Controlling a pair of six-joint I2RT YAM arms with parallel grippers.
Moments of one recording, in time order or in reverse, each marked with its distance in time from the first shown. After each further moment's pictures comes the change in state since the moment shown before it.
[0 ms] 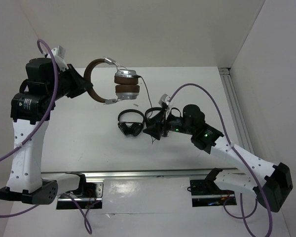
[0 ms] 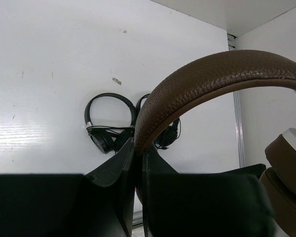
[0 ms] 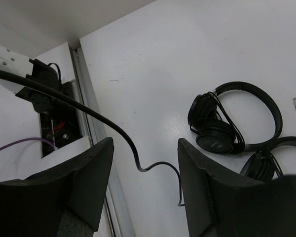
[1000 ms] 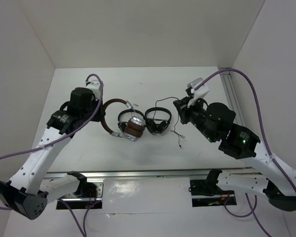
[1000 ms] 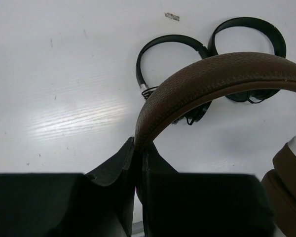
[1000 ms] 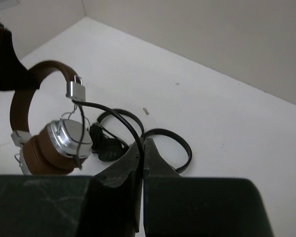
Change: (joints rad) left arm -0.241 -0.170 -0.636 0.256 -0.274 0.296; right arm 0.251 -0.126 0.456 -0.520 0.954 -0.130
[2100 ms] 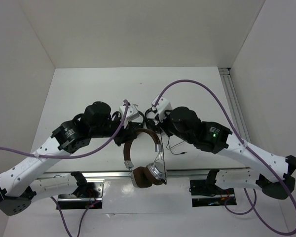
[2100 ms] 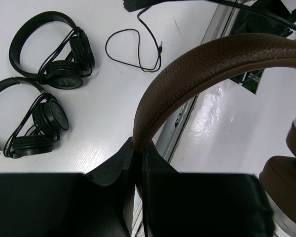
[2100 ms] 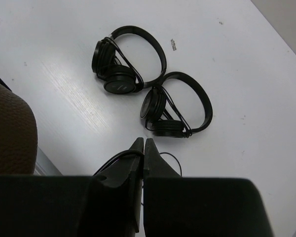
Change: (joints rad) left arm -0.483 -0.034 0.021 0.059 0.391 0.234; right arm 0.084 0.172 -0.041 -0.173 -0.116 -0.117
